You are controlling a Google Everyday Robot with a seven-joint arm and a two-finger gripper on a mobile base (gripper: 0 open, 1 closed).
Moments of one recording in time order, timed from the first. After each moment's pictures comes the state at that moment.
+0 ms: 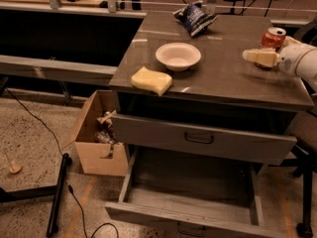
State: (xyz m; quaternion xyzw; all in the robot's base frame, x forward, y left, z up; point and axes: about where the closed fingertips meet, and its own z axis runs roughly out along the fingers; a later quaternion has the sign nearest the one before) arm 0.770 -0.365 0.896 -0.17 0.73 0.09 0.66
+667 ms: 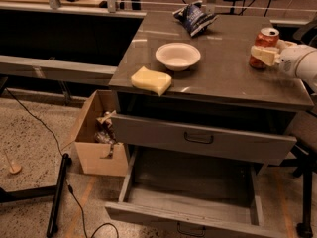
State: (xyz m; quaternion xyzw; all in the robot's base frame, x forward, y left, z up) arm 0.769 -0.367 0.893 -0.18 0.73 0.08 0.66
